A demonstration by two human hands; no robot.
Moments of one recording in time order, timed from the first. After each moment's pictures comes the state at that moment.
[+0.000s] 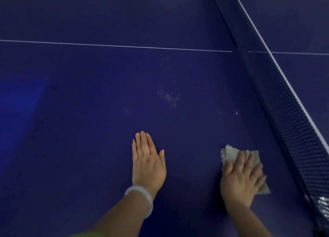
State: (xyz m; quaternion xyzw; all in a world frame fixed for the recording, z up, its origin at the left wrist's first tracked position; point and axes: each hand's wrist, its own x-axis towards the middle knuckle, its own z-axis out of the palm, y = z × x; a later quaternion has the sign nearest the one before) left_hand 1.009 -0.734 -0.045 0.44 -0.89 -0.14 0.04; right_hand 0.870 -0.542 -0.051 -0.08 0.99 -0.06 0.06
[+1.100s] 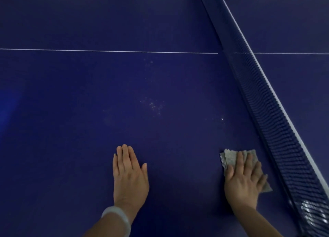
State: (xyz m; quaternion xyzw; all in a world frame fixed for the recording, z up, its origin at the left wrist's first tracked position) left_hand 1.010 -0.735 -0.049 0.42 -0.90 -0.08 -0.02; right_hand 0.811 -0.511 -0.049 -0.10 0.99 -0.03 0.08
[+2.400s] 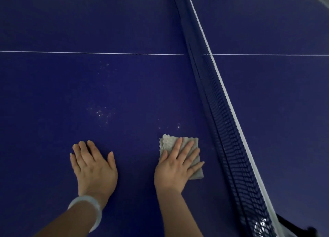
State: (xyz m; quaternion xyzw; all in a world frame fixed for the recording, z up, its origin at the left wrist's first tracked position) left_hand 0.896 -0.713 -0.059 0.54 -0.84 -0.04 0.04; right_hand 0.771 -0.593 -0.051 -0.12 0.98 -0.12 0.11
